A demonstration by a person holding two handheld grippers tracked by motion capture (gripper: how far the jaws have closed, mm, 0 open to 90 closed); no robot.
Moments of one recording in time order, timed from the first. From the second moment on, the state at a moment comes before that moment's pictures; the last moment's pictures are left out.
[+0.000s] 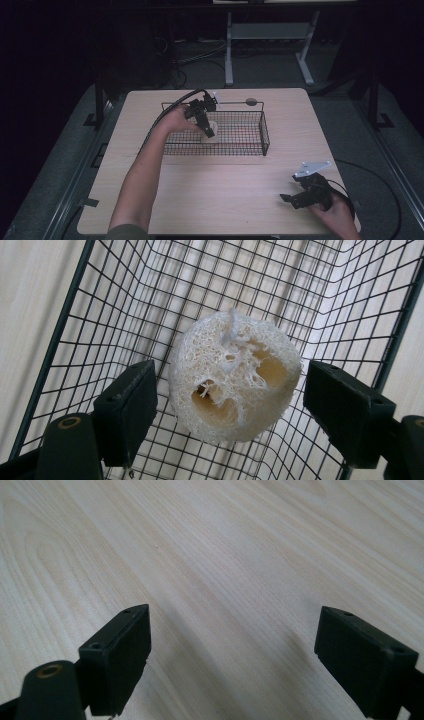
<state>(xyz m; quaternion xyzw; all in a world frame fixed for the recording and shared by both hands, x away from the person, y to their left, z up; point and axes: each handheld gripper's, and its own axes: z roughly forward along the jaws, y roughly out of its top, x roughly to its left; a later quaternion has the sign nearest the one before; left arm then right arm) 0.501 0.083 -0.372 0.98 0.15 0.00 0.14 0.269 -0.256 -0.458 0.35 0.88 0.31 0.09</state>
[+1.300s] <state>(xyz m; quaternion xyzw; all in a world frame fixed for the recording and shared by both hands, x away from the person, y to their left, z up) 0.477 0.101 -0.350 0.98 0.15 0.02 0.16 0.270 -0.255 -0.456 0.36 0.88 0.31 0.10</state>
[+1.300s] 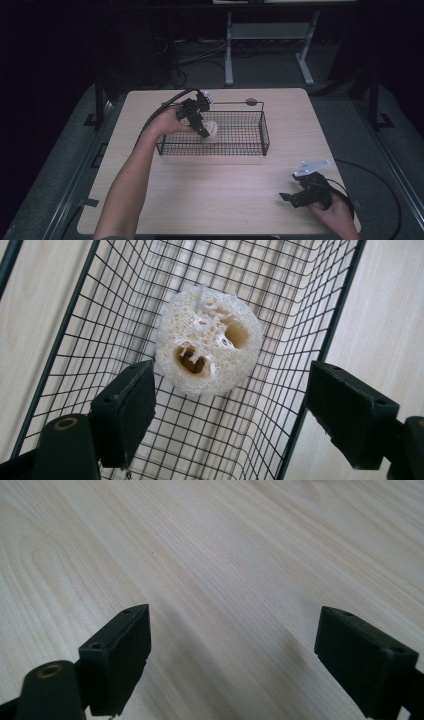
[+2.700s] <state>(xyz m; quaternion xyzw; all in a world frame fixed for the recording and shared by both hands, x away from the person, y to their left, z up) 0.440 0.123 -0.339 0.97 0.15 0.03 0.18 0.270 -0.253 -0.455 0.35 0.88 0.31 0.10</state>
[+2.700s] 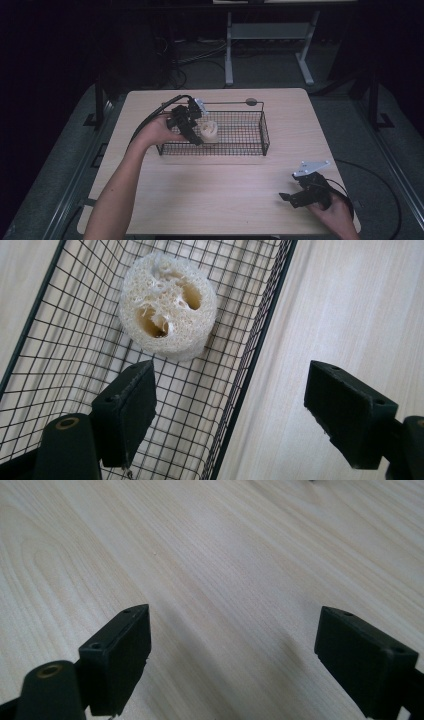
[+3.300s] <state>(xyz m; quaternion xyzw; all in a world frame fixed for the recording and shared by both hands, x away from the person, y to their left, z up) 0.423 0.129 -0.333 0.97 0.14 0.03 0.19 0.270 -0.253 -0.456 0.35 0.88 0.30 0.10</state>
